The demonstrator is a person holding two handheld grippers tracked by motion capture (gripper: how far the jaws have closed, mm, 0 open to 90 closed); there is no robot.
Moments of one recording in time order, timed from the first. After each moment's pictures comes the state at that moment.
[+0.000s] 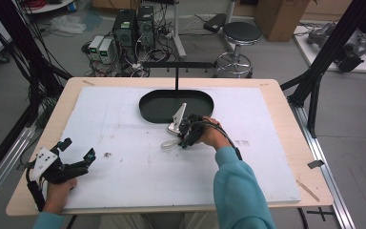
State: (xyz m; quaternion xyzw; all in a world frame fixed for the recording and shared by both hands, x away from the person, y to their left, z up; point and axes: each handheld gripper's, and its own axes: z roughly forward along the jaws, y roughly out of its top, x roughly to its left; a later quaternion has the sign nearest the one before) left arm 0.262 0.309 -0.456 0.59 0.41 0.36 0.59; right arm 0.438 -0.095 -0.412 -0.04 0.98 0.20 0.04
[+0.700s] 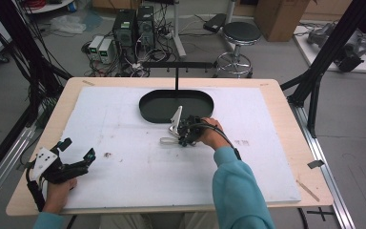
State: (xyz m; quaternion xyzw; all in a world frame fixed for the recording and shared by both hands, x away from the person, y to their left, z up) left arm 0.262 0.309 -0.456 0.59 0.42 0.36 0.59; right arm 0.435 -0.090 -0.411 -0.05 0.98 0.17 0.06
